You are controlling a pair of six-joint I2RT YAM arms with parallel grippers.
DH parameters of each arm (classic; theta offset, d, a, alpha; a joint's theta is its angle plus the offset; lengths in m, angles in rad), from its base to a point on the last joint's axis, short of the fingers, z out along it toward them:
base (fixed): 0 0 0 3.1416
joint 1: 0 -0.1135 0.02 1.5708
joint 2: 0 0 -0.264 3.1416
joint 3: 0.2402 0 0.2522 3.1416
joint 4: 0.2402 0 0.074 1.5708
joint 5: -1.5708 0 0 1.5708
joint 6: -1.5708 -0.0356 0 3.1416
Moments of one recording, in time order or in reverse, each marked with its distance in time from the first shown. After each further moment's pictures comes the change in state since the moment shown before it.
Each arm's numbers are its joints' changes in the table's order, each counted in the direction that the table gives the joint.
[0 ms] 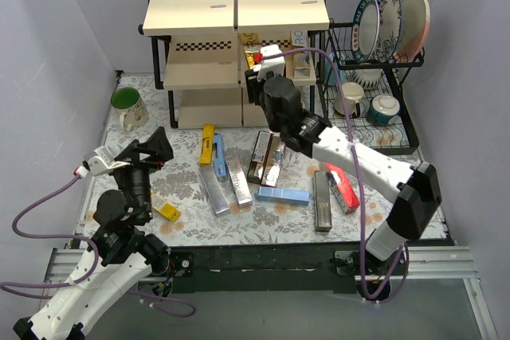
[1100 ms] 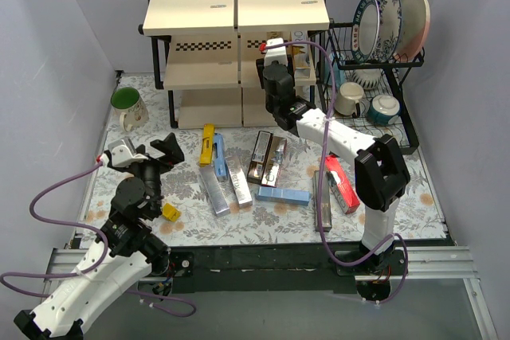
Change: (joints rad) left arm -0.013 0.080 -0.033 0.106 0.029 -0.080; right arm 0.204 0.312 0.119 -0.147 -0.085 0.071
